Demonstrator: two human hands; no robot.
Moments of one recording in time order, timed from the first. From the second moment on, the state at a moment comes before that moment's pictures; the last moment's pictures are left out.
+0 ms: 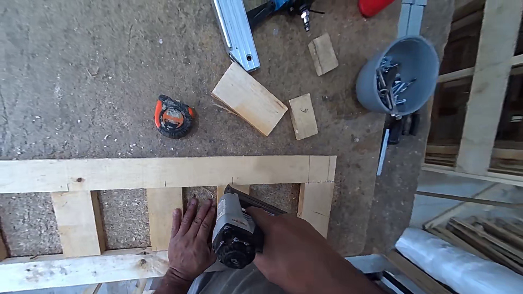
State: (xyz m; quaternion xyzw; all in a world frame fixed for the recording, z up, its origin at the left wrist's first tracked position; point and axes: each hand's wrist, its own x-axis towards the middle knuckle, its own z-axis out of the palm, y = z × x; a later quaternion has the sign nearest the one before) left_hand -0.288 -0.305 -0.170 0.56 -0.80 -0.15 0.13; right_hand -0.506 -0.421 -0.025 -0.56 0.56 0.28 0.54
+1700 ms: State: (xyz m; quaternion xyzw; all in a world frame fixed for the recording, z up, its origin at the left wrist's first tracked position) left_hand -0.316 -0.473 -0.183 0.50 -0.85 -0.11 0.12; right_hand -0.501 -0.431 -0.036 -0.54 0.54 0.32 0.56
